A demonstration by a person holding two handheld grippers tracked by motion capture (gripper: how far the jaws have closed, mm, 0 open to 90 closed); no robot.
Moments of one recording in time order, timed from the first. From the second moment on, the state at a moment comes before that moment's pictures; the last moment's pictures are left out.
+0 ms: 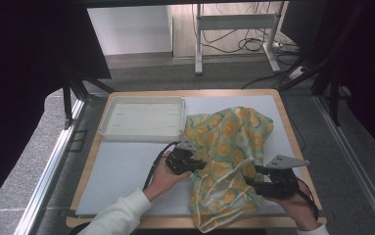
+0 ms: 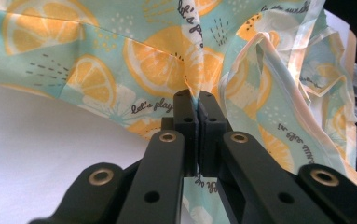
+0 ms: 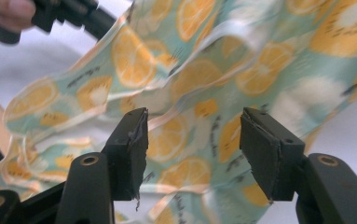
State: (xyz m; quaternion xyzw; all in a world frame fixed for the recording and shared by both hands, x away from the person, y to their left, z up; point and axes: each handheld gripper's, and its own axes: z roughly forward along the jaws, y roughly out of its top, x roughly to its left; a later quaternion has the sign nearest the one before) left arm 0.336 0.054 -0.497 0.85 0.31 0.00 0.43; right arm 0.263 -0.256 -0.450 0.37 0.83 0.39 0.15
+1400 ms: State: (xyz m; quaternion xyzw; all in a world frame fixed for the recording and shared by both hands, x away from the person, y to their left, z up) left arm 0.329 0.099 -0.487 0.82 0.32 -0.01 0.48; right arm 0.271 -0.284 -0.453 0.42 0.80 0.39 0.16
